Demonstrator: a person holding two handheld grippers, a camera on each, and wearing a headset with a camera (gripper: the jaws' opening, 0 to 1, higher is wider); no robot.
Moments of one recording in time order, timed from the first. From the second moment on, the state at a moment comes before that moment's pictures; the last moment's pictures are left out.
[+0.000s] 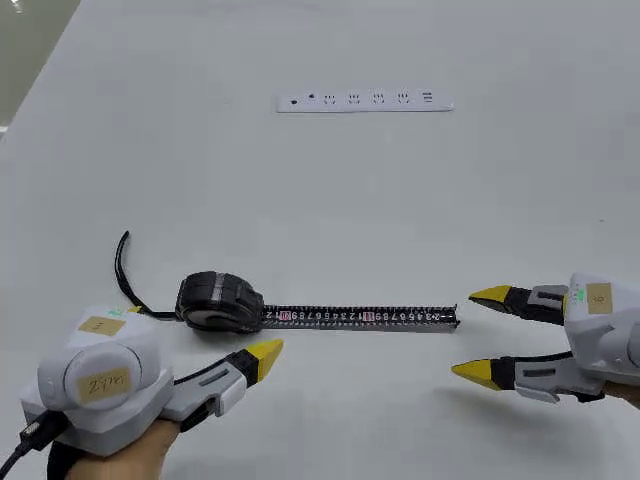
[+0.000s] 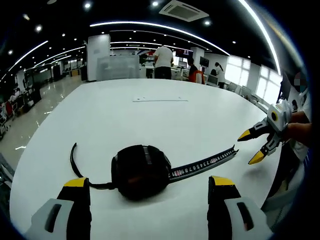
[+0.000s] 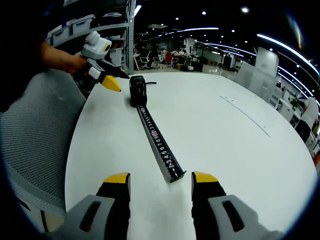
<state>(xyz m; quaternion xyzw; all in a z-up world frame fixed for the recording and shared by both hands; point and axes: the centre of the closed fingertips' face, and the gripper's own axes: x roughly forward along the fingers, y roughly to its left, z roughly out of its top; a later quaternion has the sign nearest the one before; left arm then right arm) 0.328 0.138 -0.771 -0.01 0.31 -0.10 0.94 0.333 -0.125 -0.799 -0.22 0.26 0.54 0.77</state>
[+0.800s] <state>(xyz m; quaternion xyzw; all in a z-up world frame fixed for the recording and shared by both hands) 0.356 0.146 -0.789 -0.04 0.33 -0.05 0.94 0.357 -0.115 -0.823 -0.24 0.27 0.56 0.75</state>
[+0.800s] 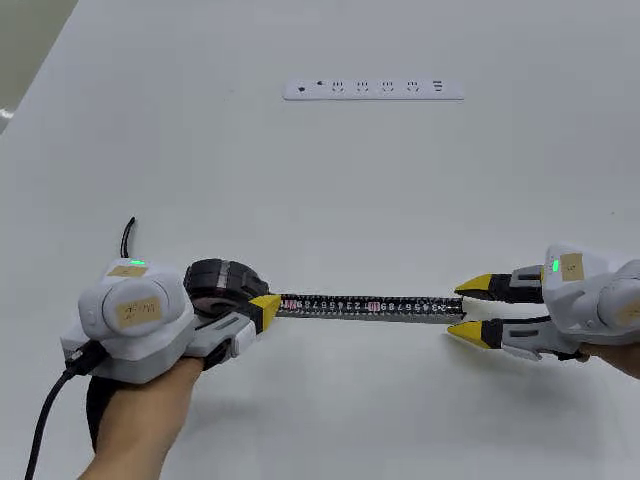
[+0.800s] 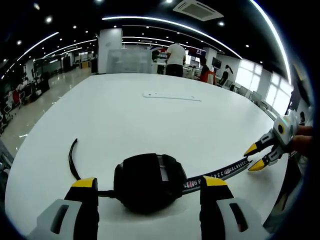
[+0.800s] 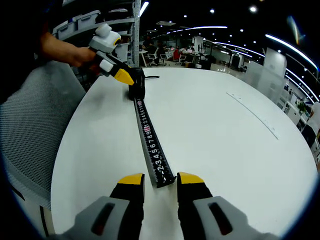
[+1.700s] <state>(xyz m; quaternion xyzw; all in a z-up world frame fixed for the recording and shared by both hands) 0.364 0.143 -0.807 -0.06 0.35 -0.01 0.94 0.358 -0.115 -0.826 -0.23 0.28 0.56 0.75</state>
